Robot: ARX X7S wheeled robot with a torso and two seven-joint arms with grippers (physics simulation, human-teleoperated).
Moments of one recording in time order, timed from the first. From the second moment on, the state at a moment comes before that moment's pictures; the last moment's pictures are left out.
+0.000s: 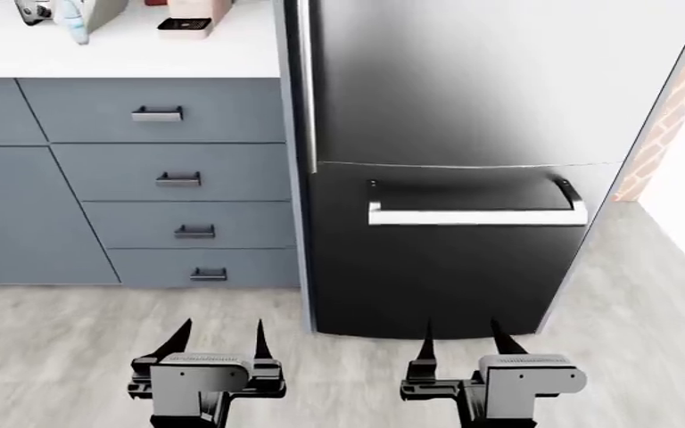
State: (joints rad) left arm 0.00 -0.06 0.07 0.00 -0.06 0.00 -0.06; right arm 0.00 0.06 -0.07 0.00 0.05 -0.02 0.07
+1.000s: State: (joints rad) left arm 0.04 -0.12 0.14 0.03 -0.12 0.01 -0.12; right arm 0.02 0.11 -0.13 0.01 0.08 -0.01 0.16
